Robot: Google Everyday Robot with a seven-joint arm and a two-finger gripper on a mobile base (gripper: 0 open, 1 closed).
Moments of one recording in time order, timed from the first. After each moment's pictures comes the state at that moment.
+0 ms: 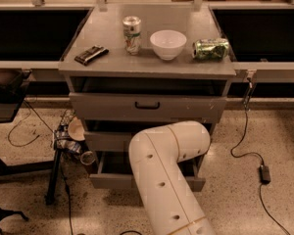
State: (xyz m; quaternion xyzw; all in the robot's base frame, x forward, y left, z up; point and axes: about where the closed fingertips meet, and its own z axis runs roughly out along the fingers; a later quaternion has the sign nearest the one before) arm 0.516 -0.039 0.164 0.71 -0.69 -0.12 0.10
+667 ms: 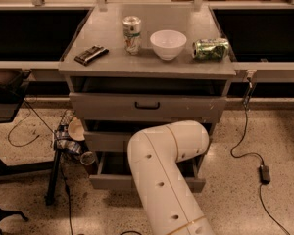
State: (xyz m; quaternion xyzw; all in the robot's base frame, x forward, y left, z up) arm 0.516 -0.033 0.165 0.71 -0.69 -0.12 0.10
